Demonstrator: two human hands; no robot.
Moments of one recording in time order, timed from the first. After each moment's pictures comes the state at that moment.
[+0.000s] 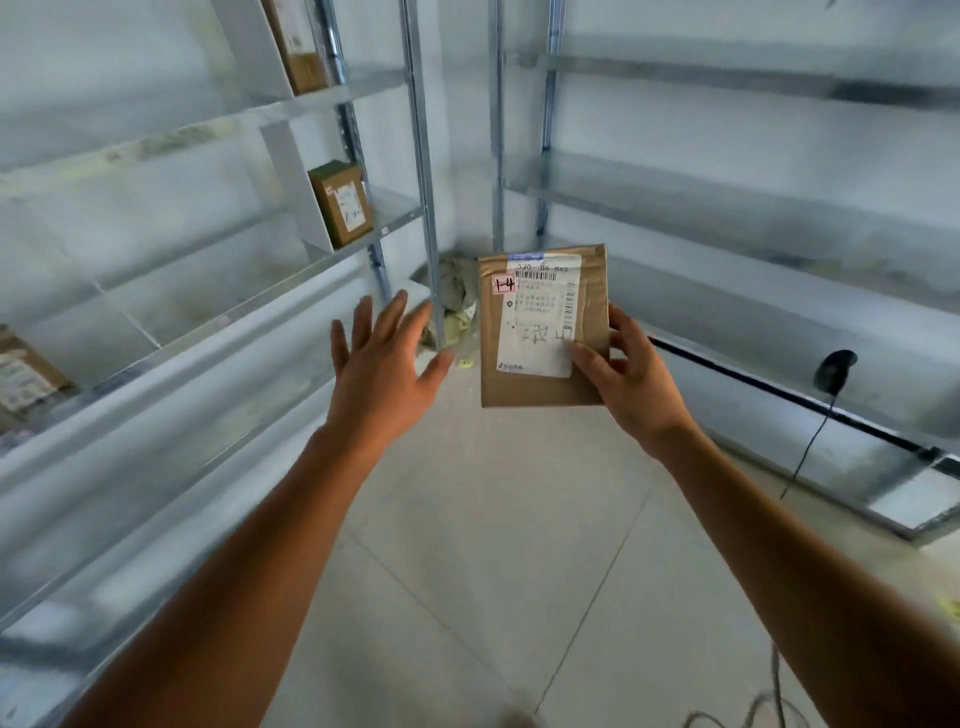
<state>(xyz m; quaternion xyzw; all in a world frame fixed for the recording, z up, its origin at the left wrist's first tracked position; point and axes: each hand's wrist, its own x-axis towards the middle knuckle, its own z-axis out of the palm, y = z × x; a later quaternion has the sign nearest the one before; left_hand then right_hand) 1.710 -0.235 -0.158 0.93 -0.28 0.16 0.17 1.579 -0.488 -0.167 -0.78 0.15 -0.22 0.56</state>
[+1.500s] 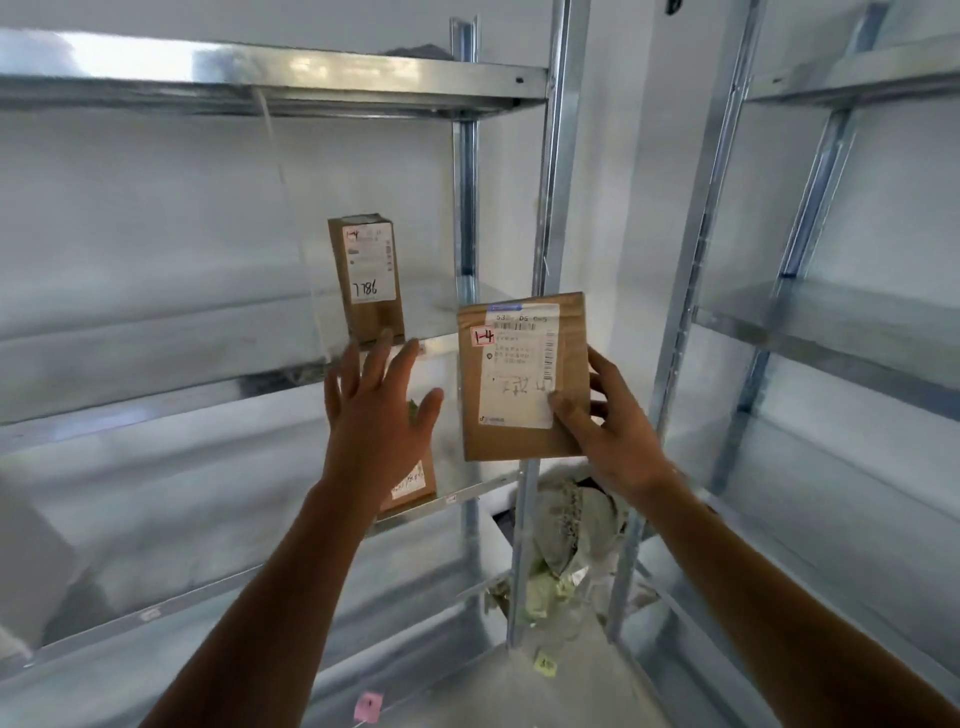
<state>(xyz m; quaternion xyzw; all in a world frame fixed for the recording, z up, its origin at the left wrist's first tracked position) 2.344 -0.462 -0.046 0.94 -0.03 0.32 0.14 2.334 -0.728 -0.053 -0.75 -0.15 -0.14 0.62</state>
